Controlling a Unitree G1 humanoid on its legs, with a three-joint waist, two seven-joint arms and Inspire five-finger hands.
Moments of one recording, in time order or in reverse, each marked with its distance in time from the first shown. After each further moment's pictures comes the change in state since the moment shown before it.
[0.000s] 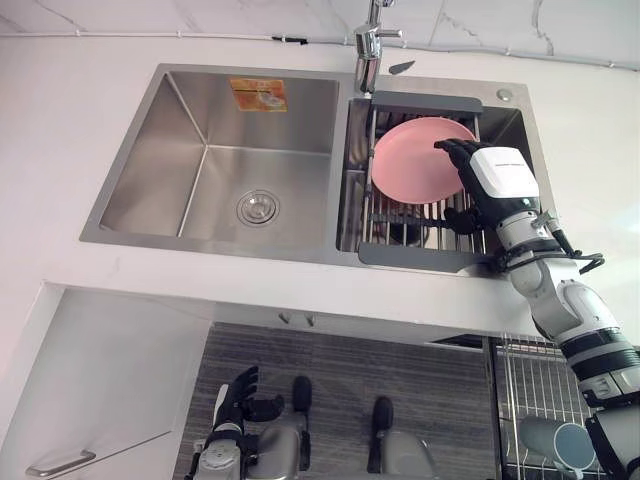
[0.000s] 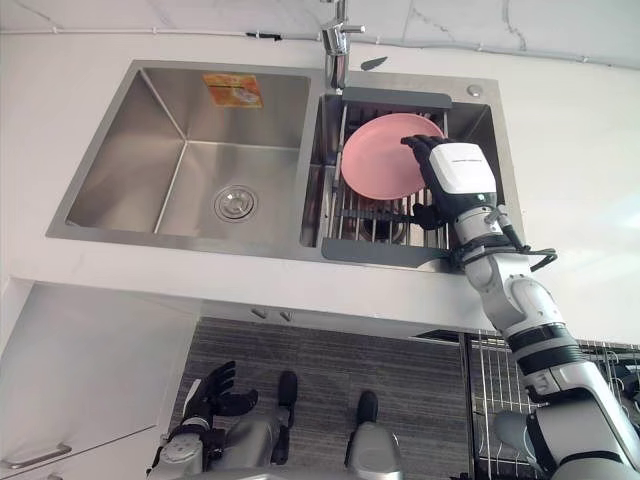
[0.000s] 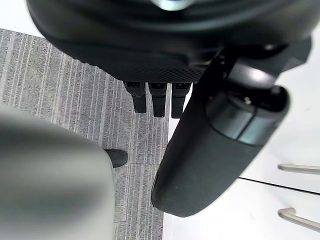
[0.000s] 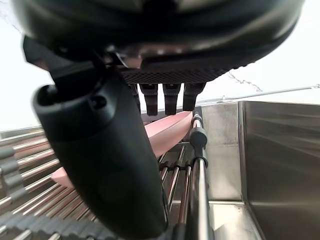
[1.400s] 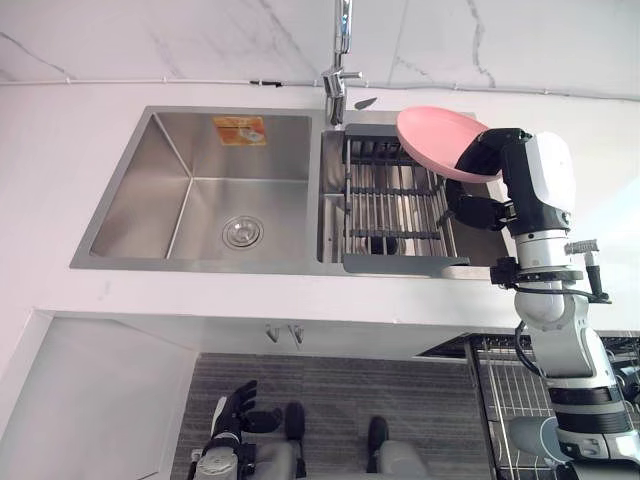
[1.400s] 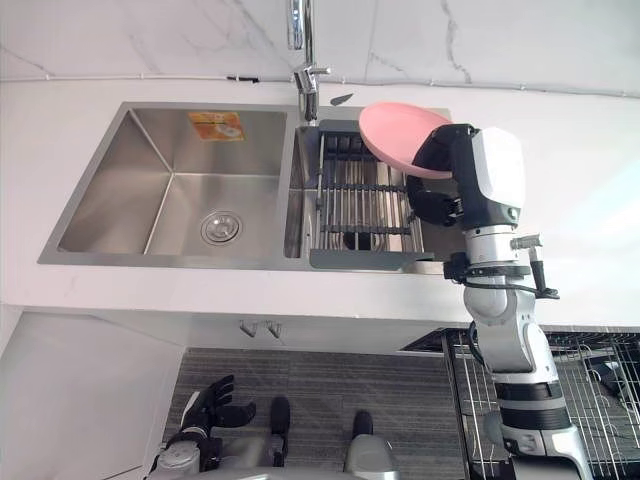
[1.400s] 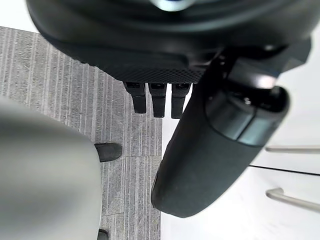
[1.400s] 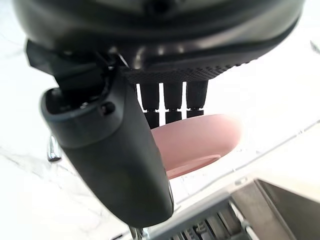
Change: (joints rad) left arm -0.001 0.010 0.005 0.063 0.002 0.040 -0.021; right arm 0.292 0.237 -0.326 -0.447 0.169 -0.047 0.014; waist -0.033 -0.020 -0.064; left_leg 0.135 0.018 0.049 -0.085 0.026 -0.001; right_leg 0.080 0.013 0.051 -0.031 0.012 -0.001
